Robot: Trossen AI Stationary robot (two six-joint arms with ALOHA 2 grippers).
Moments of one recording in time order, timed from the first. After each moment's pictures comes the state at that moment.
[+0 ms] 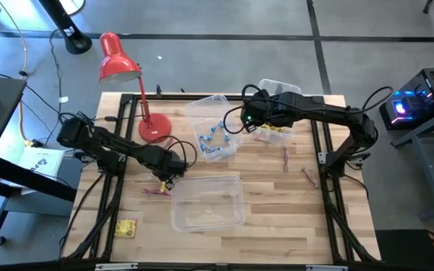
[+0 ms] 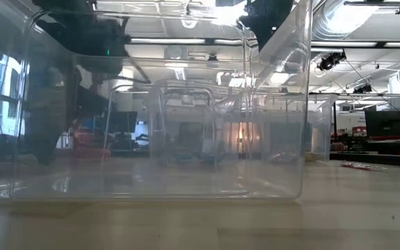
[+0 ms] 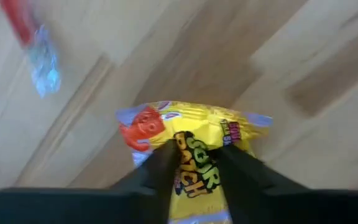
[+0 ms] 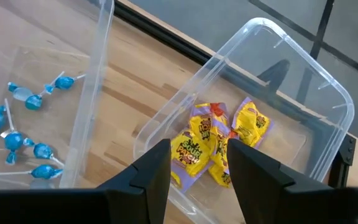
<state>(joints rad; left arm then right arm) -0.13 1.56 0.77 -0.86 -0.10 -0.85 -0.17 1.66 1.72 -1.37 0.59 0.78</state>
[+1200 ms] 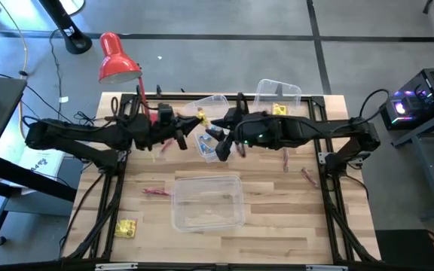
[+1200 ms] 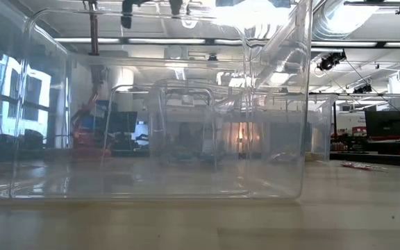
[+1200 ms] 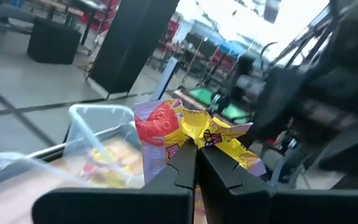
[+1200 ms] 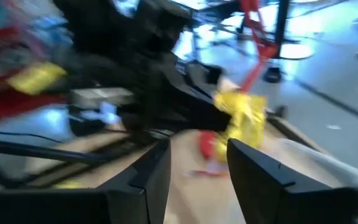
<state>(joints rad) 0.00 1.10 0.83 0.29 -0.41 -0.46 0.10 1.64 1.72 -0.43 0.43 0.32</state>
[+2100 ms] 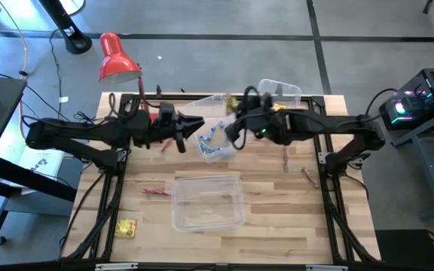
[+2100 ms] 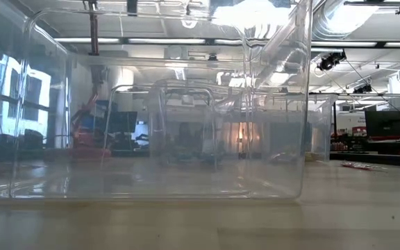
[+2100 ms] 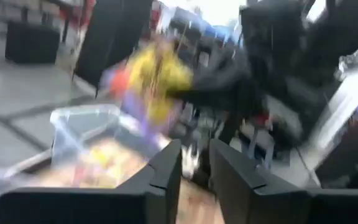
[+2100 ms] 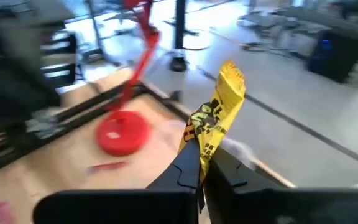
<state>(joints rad) 0.00 1.12 0.93 0.19 -0.33 -0.38 0.07 1.59 1.72 -0.69 0.76 0.39</state>
